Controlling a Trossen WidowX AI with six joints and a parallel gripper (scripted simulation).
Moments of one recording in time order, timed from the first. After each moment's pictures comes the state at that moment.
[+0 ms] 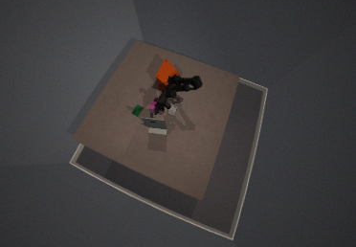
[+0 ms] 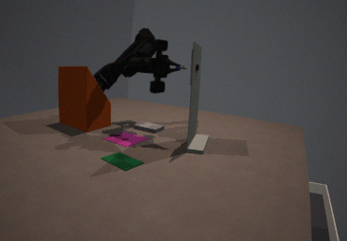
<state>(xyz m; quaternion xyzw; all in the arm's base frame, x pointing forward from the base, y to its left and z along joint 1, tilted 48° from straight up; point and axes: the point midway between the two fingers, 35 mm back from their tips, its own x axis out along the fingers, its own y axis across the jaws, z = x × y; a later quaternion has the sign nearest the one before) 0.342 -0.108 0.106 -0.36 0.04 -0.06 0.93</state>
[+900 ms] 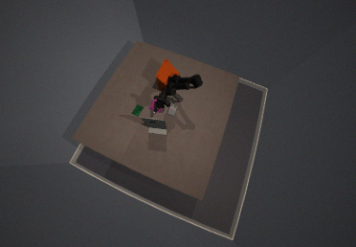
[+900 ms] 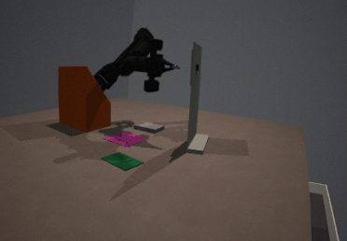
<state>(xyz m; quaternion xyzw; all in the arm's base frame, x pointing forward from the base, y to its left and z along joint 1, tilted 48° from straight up) 0.323 -0.113 0.099 -0.36 0.05 -0.05 0.93</state>
